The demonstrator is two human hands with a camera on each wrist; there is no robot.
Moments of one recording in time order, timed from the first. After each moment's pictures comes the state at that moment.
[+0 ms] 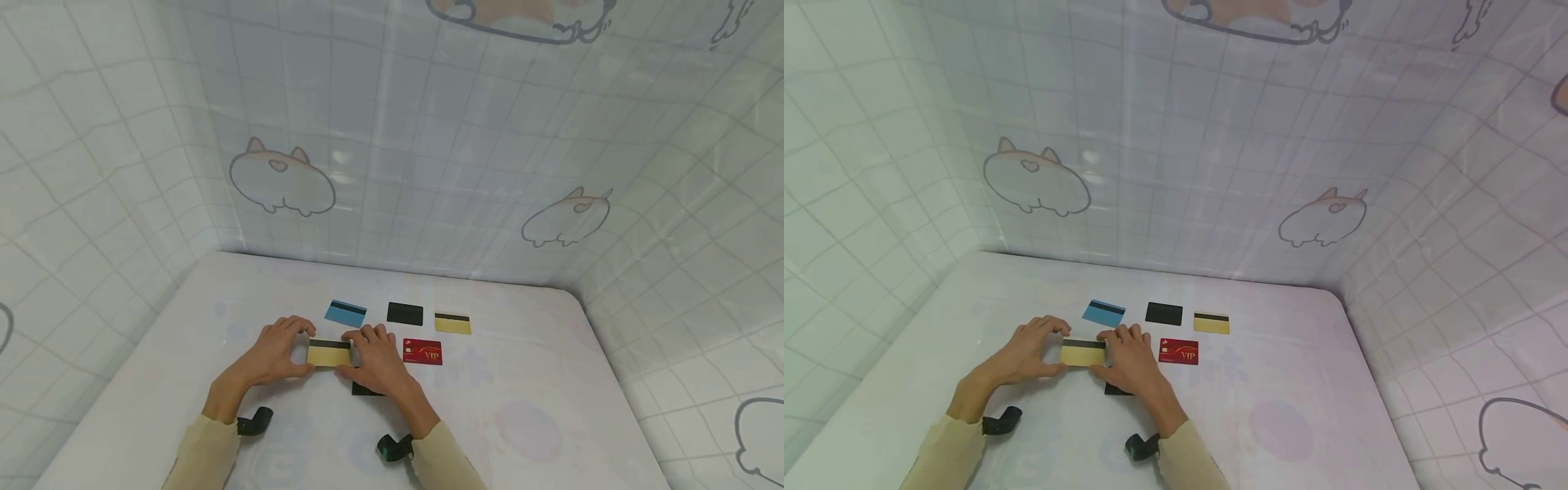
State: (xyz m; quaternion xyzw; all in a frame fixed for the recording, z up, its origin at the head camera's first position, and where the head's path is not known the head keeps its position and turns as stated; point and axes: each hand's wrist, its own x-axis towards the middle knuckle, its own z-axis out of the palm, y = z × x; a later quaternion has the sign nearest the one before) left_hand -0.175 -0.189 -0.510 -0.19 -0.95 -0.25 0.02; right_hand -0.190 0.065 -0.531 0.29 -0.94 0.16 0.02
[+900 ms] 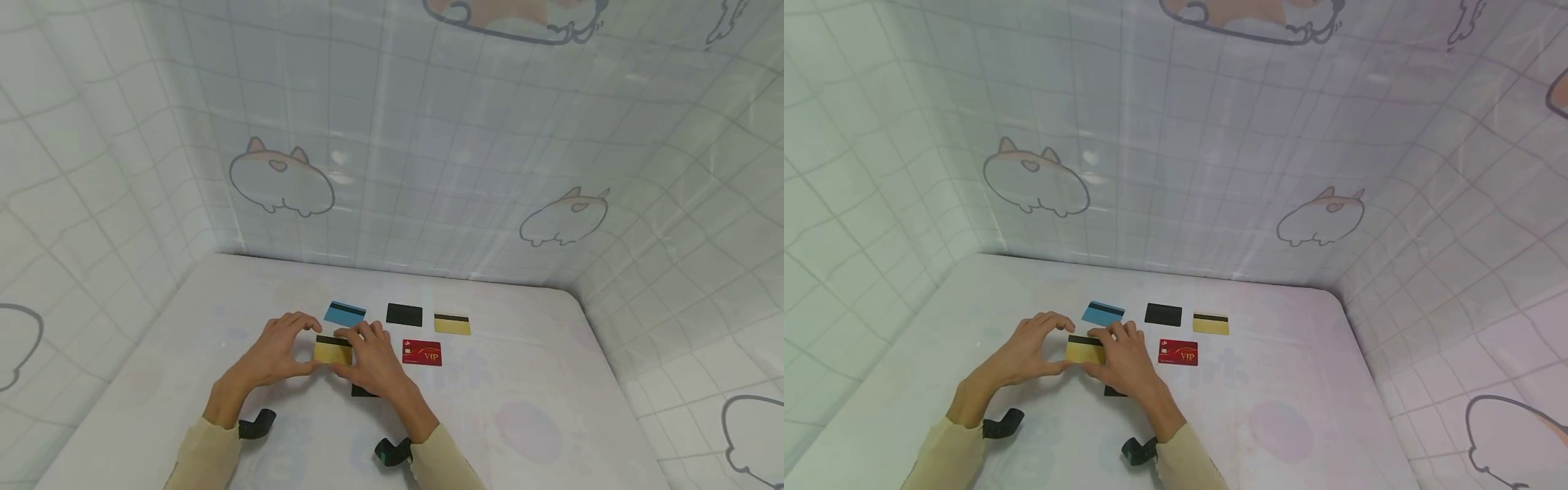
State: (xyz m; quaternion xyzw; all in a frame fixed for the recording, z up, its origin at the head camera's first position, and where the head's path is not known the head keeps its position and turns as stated) left_hand -0.173 -0.179 -0.490 -0.21 -0.94 -0.27 0.04; right_hand -0.186 0.058 -0.515 0.30 -0.93 0.20 0.06
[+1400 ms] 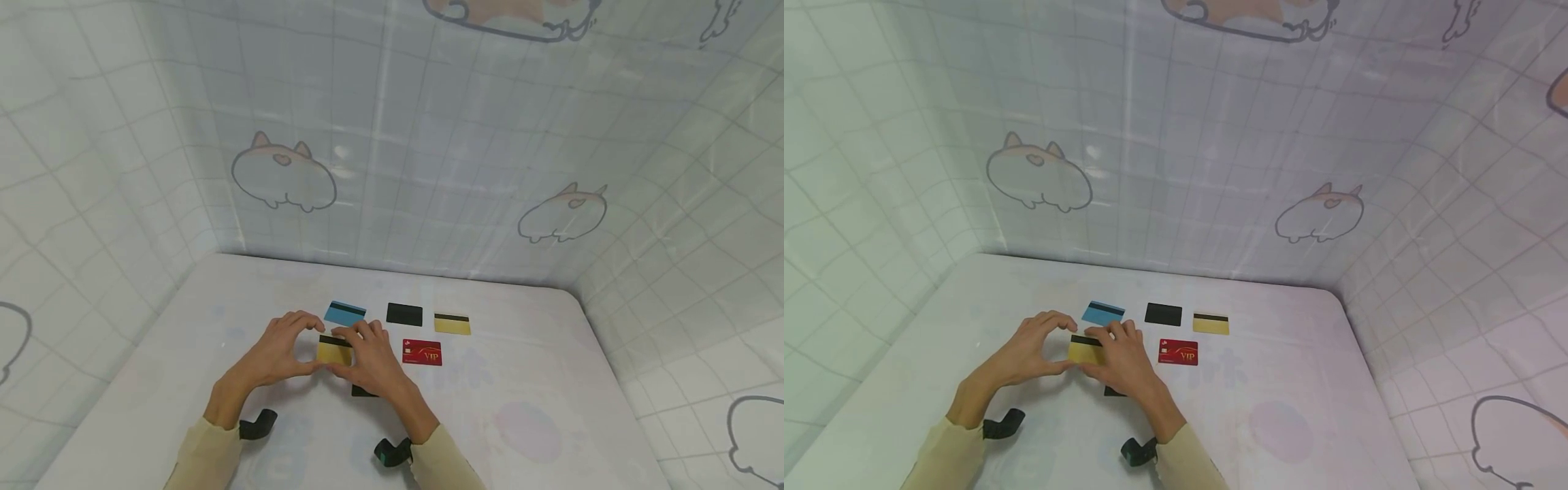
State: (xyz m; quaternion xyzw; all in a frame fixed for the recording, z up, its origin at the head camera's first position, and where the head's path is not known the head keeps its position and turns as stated) left_hand -0.170 -0.178 -0.485 -0.23 -0.93 -0.29 0.06; right_hand -0.184 0.057 -0.511 0.31 -0.92 0.22 0.07
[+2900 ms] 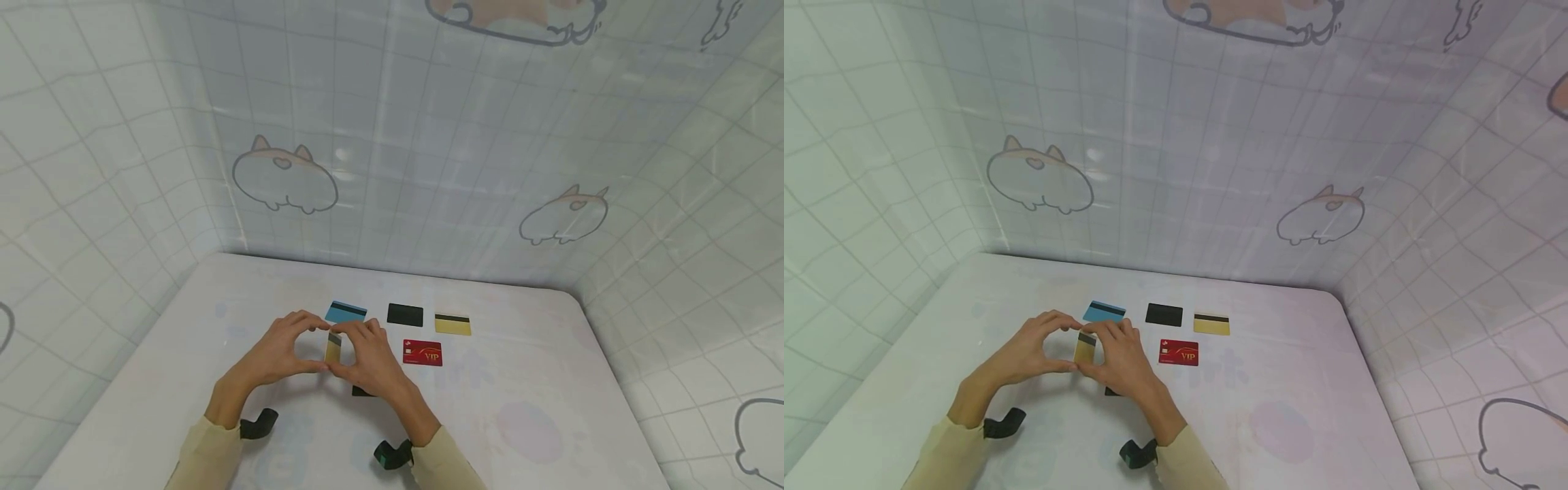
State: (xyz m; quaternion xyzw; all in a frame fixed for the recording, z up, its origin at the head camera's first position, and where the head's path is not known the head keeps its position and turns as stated) left_hand -0.168 -0.177 -0.481 -0.26 -0.91 -0.33 0.06; right_hand -0.181 0.058 -0.497 0.33 -0.90 0.29 0.06
